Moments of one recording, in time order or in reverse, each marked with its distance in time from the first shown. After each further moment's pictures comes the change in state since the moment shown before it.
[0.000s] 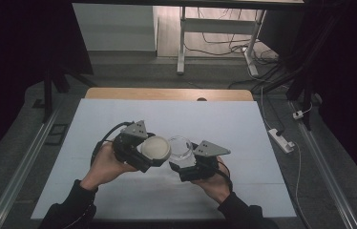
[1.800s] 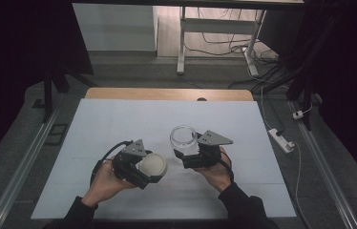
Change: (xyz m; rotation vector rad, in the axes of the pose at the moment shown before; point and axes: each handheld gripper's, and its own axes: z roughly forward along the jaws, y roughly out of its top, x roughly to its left) left arm -0.014 -0.047 0.028 0.036 -0.015 -0.050; right arm -0.031 0.005 0.012 -0.021 -0.069 0.004
